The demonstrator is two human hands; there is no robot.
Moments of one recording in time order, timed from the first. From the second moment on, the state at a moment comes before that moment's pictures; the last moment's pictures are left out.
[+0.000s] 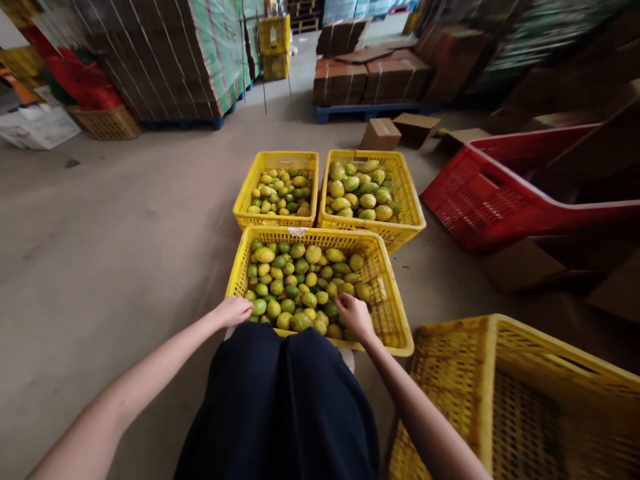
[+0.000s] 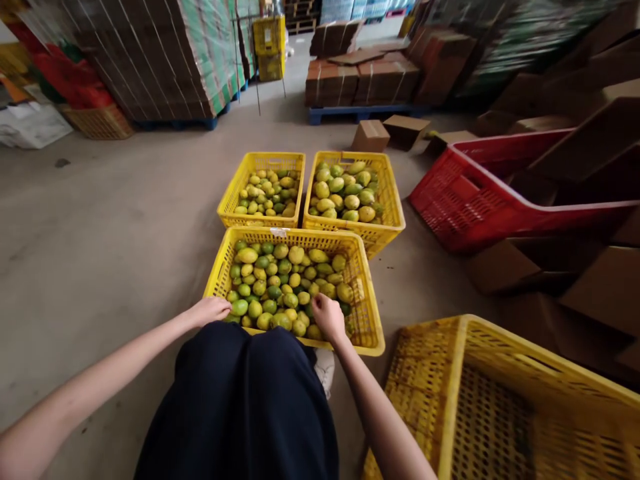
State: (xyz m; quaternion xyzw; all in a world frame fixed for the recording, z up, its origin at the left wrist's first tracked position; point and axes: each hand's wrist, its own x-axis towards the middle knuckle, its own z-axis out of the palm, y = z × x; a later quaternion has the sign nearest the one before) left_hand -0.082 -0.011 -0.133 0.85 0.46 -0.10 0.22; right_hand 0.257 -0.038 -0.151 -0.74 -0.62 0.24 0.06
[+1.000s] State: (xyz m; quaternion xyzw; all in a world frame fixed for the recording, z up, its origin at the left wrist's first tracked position) left_hand -0.067 0.004 -0.140 0.86 0.49 -0.08 0.13; right_hand 0.174 -0.003 0.054 -0.28 -0.16 0.76 0.56
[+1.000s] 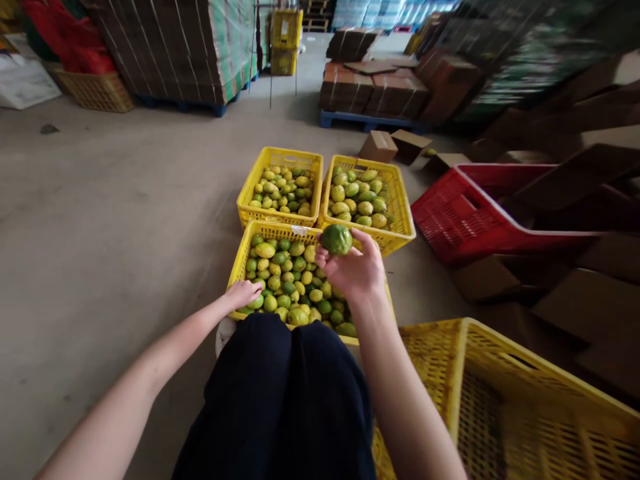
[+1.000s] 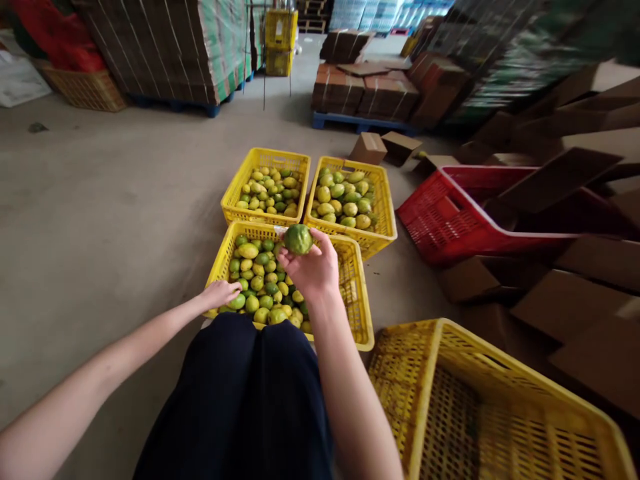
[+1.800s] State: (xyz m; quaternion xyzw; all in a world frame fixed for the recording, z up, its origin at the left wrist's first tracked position) left_hand -0.046 0.029 -0.176 0.80 0.54 -0.19 0.17; right_hand 0.208 -0.067 0.024 -0.26 0.12 0.60 0.75
